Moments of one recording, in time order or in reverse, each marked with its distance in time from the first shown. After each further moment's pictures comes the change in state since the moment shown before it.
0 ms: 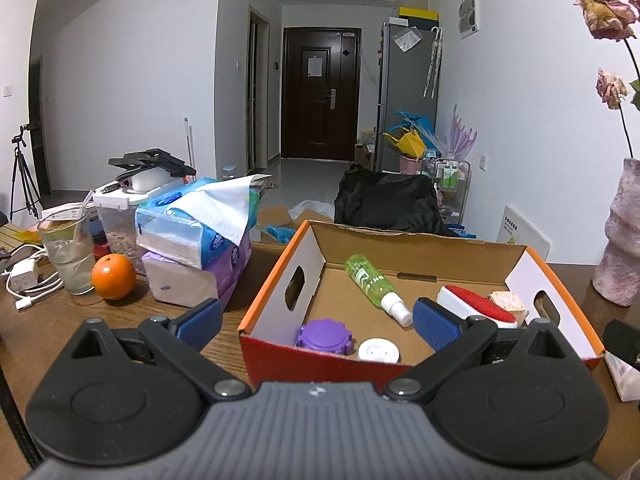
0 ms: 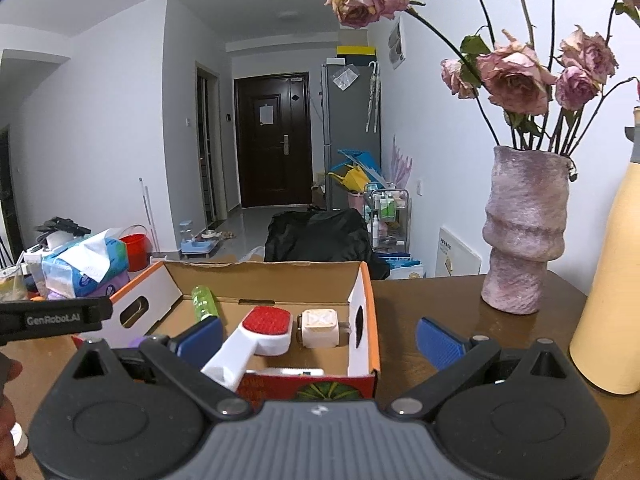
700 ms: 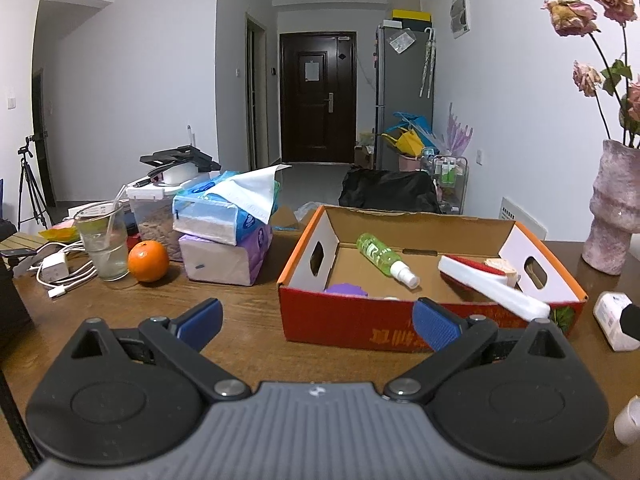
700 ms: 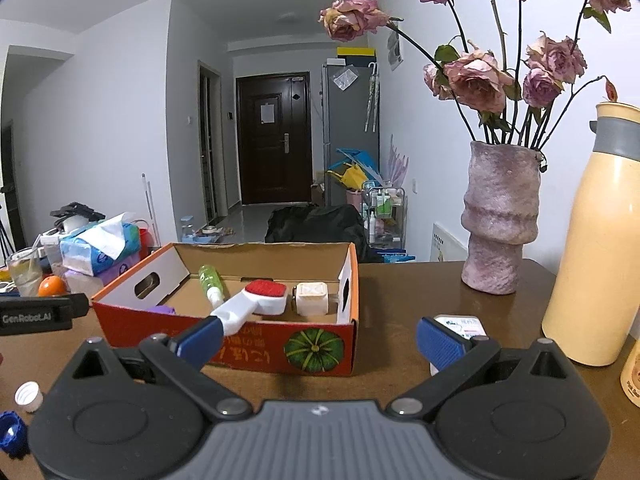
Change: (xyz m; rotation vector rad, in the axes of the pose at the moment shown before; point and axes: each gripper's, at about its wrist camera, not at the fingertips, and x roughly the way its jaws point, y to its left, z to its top) left arm -0.060 0.020 -0.032 0.040 -0.014 0.007; right arm -0.056 -0.008 -0.025 -0.011 0.005 0.000
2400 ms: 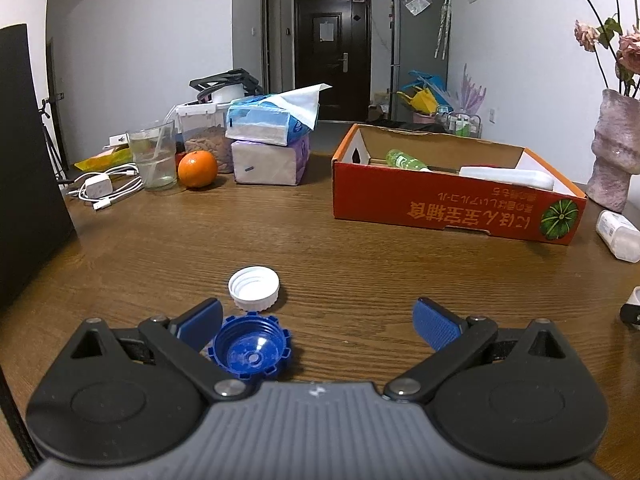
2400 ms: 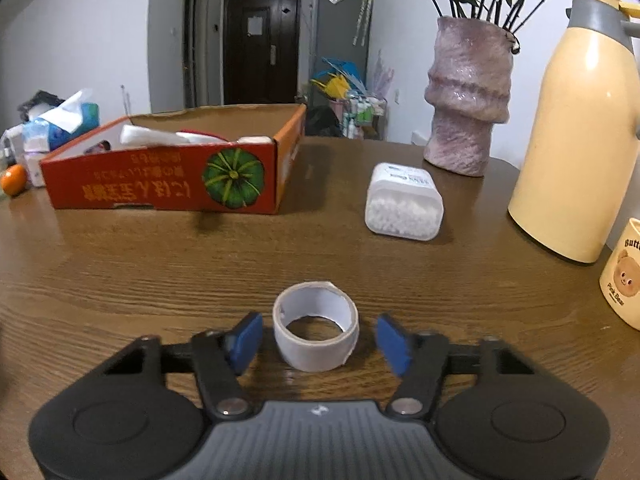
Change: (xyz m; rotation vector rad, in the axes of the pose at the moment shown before) left arm -0.056 0.041 -0.081 -0.020 0.129 0.034; right arm 0.019 -0.057 -0.085 -0.037 0.273 -0.061
